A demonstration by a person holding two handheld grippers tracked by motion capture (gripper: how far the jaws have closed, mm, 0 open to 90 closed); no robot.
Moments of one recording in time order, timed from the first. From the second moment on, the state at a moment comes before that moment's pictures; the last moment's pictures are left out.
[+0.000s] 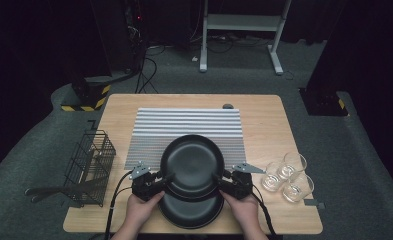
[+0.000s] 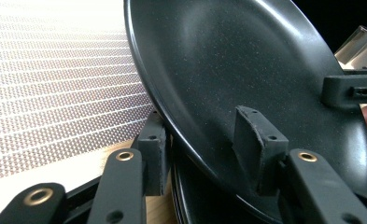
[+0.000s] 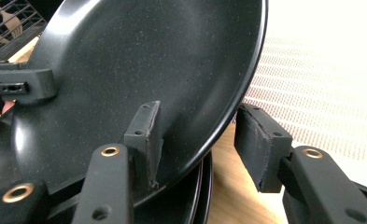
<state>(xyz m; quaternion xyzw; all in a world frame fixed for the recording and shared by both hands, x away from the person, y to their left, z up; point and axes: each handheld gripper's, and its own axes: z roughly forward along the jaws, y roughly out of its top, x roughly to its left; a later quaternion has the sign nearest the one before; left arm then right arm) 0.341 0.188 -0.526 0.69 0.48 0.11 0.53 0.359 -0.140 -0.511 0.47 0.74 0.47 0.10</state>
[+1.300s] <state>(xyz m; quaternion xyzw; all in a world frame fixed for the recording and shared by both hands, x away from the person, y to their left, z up) 0.341 0.188 -0.526 0.69 0.48 0.12 0.52 0.378 -0.136 -0.500 0.47 0.74 0.47 0.13</state>
